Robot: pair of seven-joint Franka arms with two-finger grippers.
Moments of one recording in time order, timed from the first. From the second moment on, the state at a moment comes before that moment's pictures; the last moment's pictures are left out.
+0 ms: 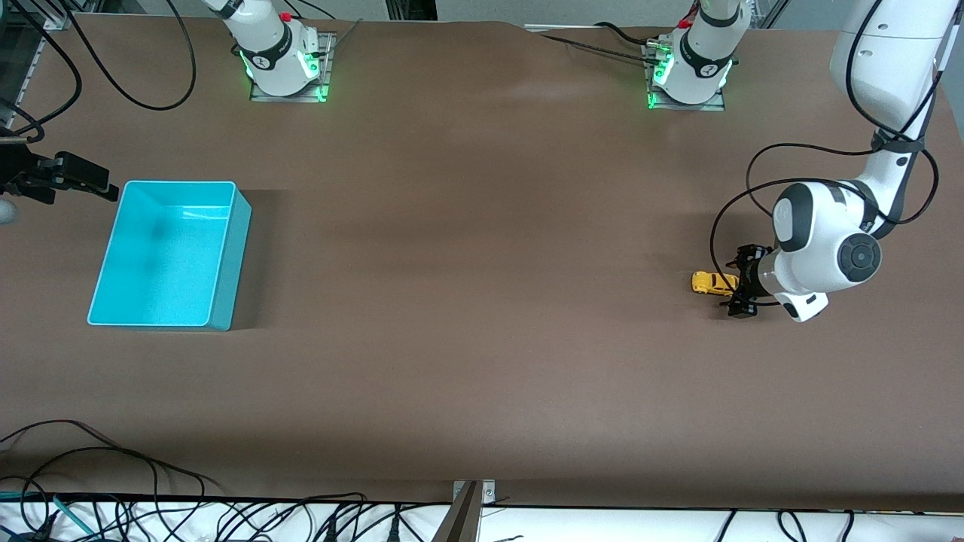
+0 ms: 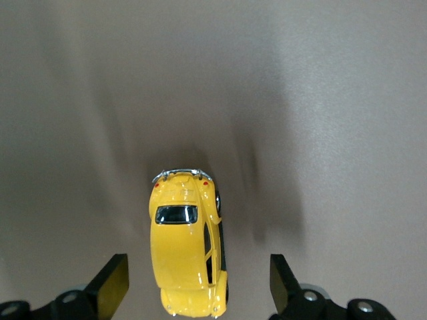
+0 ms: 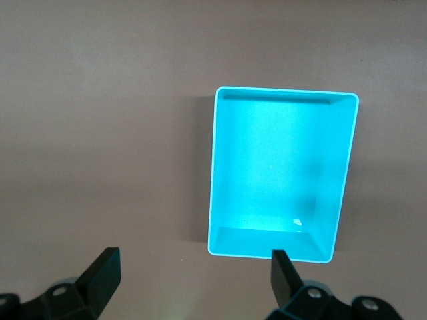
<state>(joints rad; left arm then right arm) 0.12 0.50 -0.08 -1.98 -0.06 2.32 -1.35 0.02 0.11 -0.10 -1.50 0.05 1.52 -0.12</state>
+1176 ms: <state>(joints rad) 0.01 0.51 -0.10 -1.98 -0.05 2.34 -1.57 0.03 0.11 -0.08 -1.50 0.14 1.53 -0.12</state>
